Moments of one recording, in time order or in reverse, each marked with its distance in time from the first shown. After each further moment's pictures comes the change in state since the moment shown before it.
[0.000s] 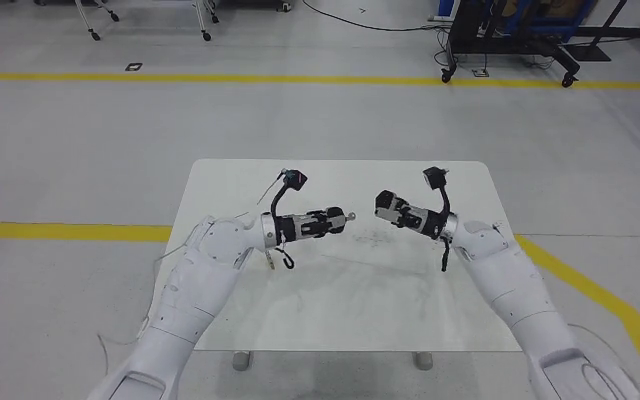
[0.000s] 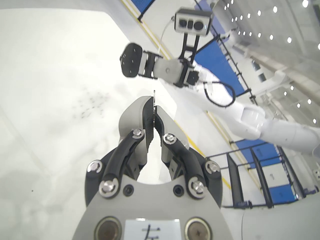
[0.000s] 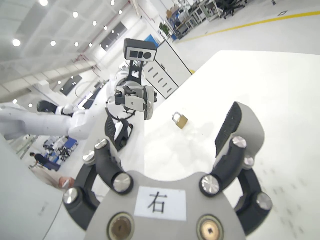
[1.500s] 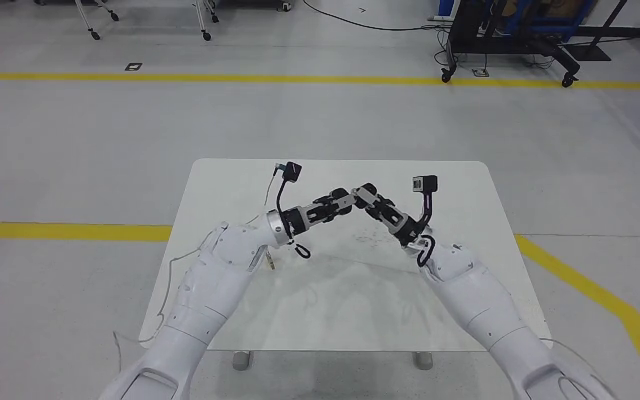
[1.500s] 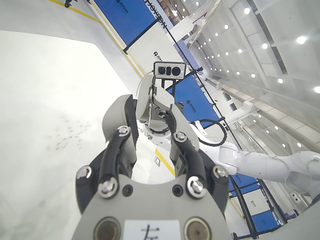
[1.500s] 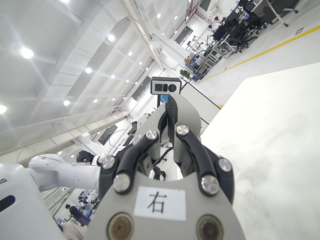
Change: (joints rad) left arm -0.002 -0.056 0.027 0.084 -0.110 0.006 0.265; right arm -0.101 -0.070 -0.134 -0.106 0.192 0.107 -0.392
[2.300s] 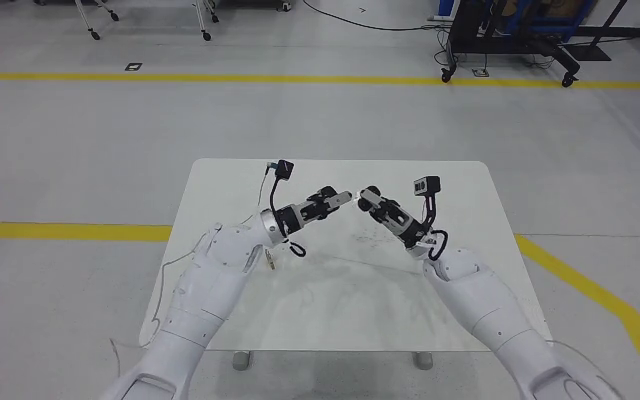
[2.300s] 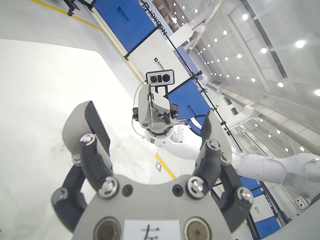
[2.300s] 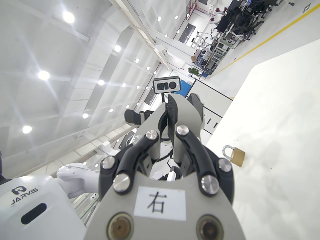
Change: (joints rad) left arm 0.026 0.000 -0.045 -0.034 0.022 0.001 0.006; right arm -0.004 0.033 -0.027 -0.012 0.248 0.060 0.155
